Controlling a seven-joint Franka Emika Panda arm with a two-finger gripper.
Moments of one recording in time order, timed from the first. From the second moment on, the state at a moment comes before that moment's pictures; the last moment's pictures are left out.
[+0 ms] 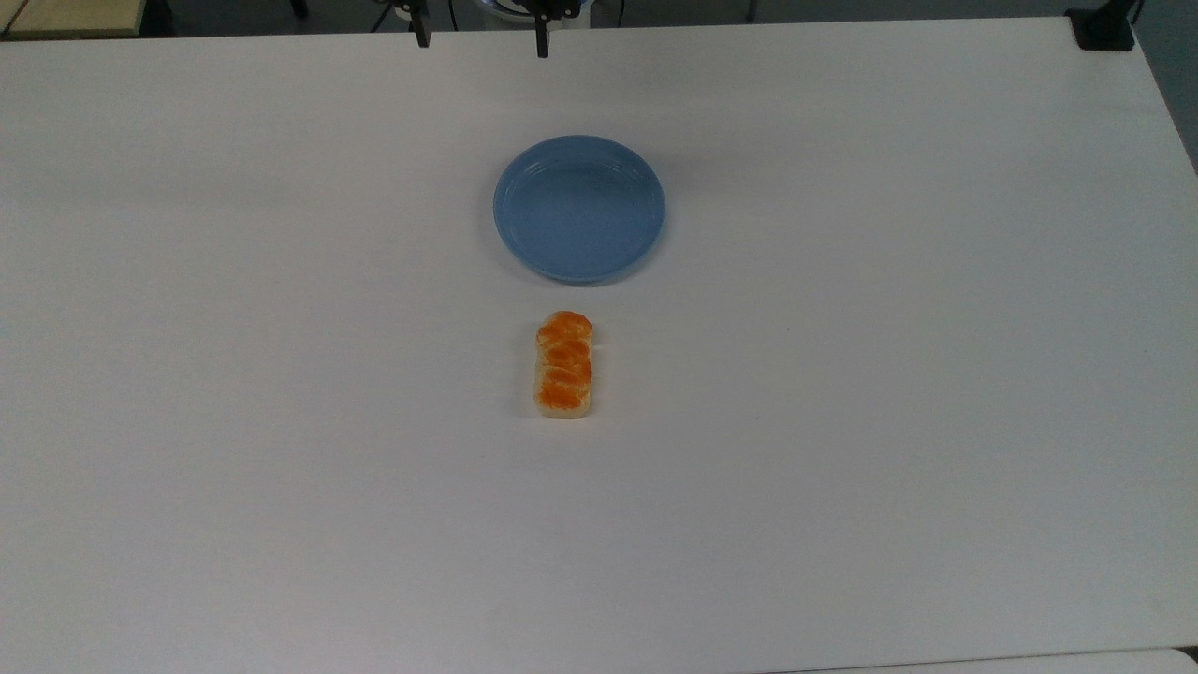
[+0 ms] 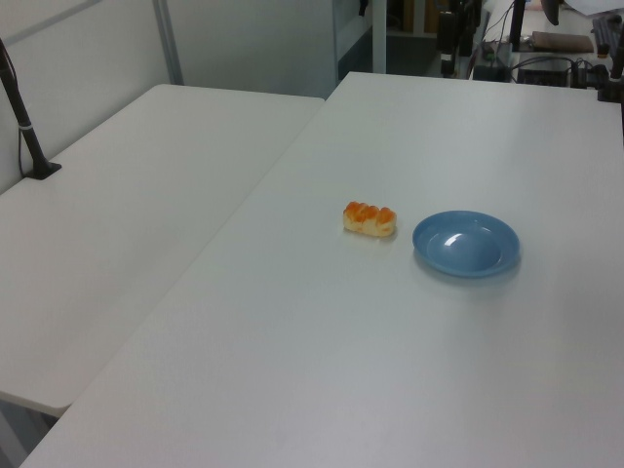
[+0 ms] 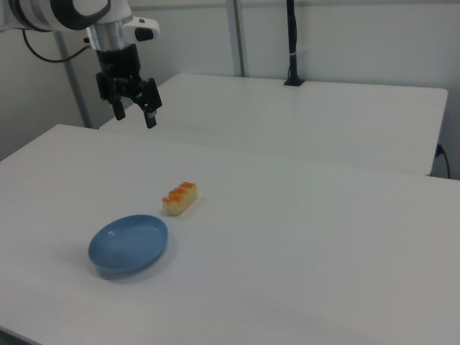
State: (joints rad) arm 0.02 0.07 -0.01 -1.49 0.00 1.57 0.10
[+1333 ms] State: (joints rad) arm 0.02 0.15 0.00 -1.50 -0.01 1.70 0.05
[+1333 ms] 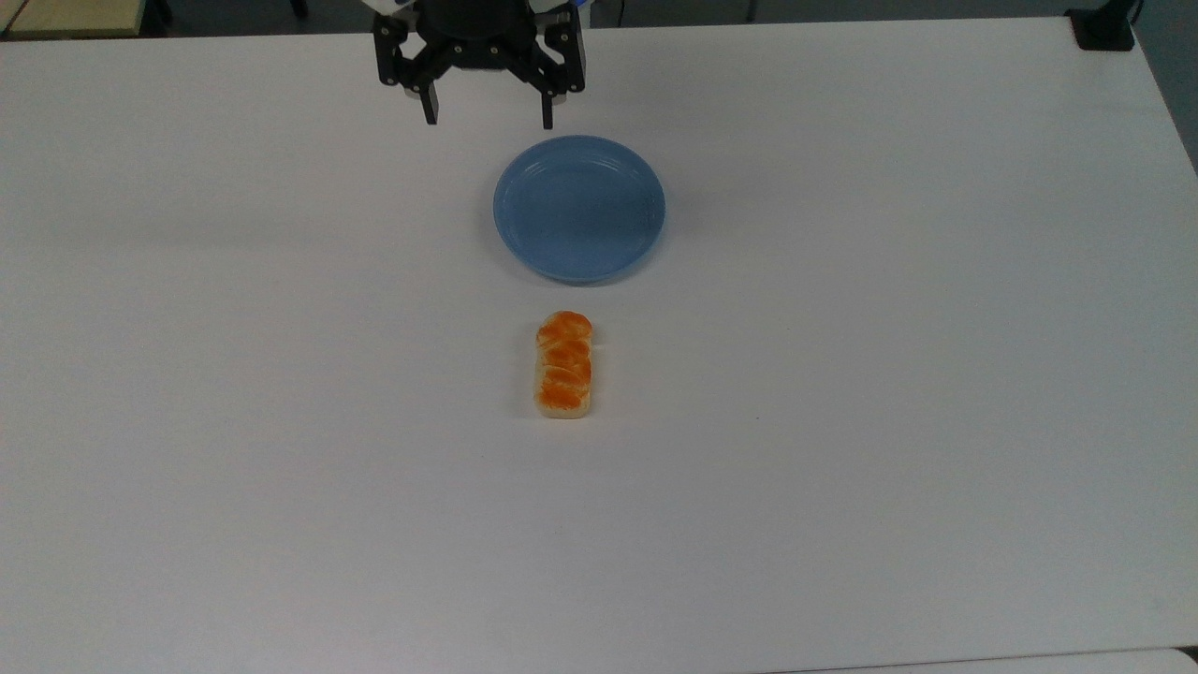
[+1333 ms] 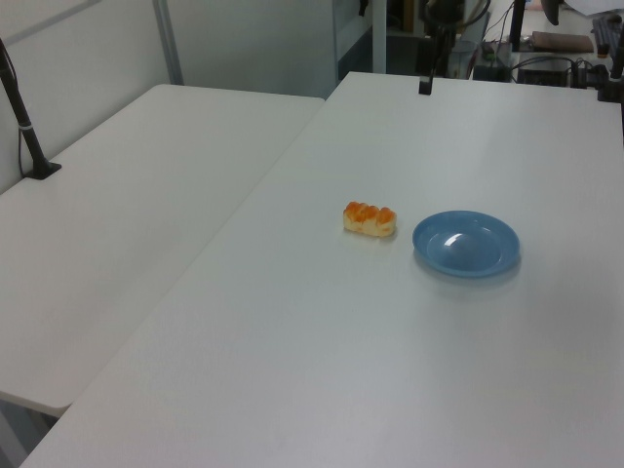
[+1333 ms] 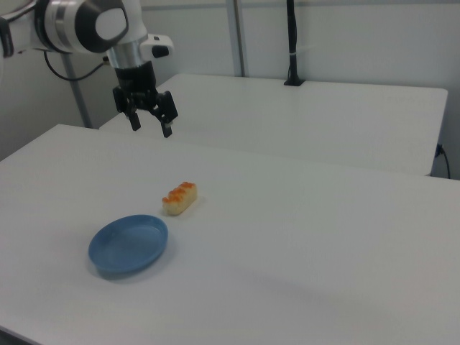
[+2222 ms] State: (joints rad) arm 0.06 0.43 0.00 -1.51 -0.01 1.97 0.05
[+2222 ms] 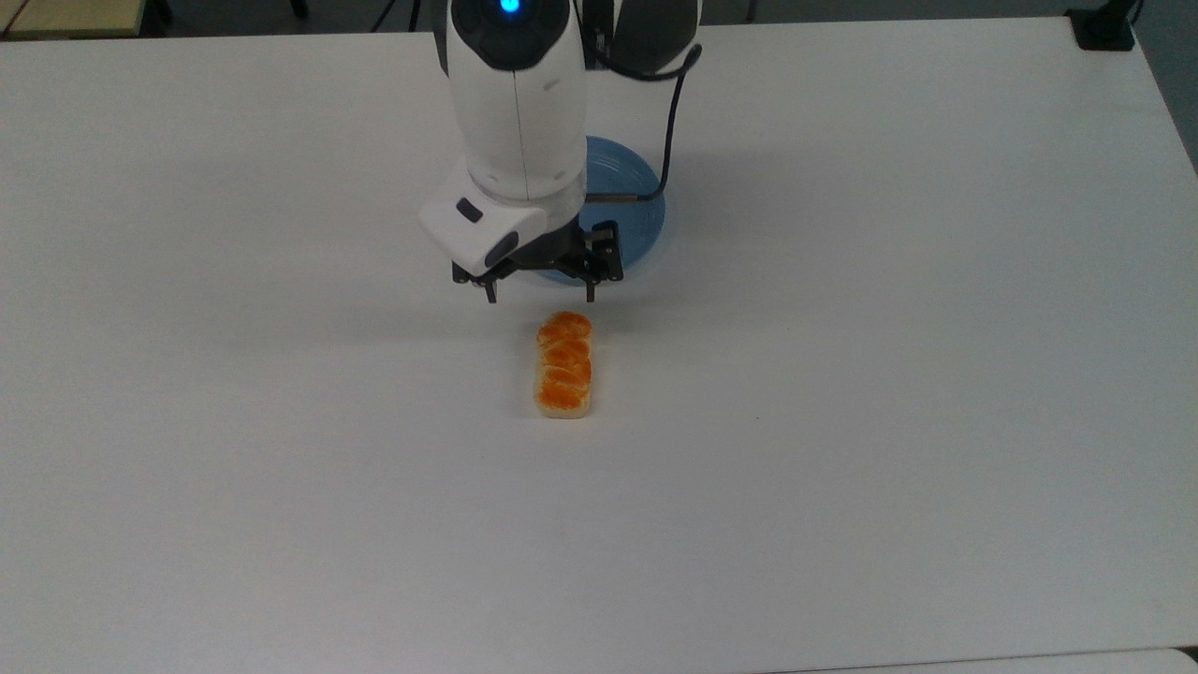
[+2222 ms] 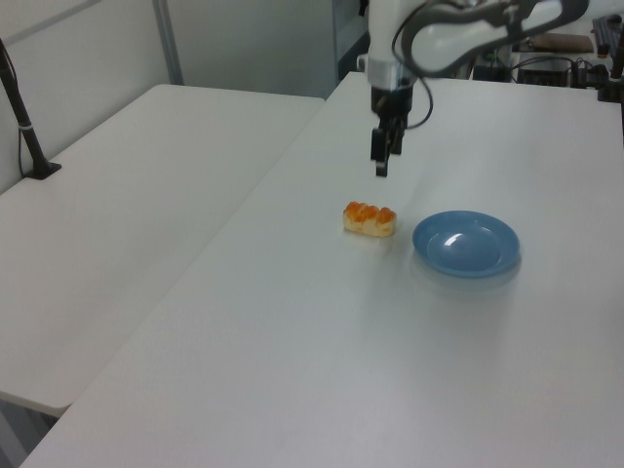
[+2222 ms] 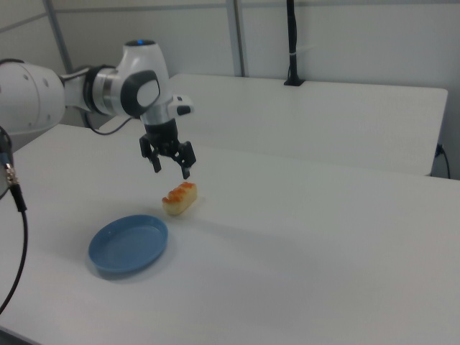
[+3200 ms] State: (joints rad) arm 0.10 0.63 0.00 -1.48 -0.03 2.19 0.07
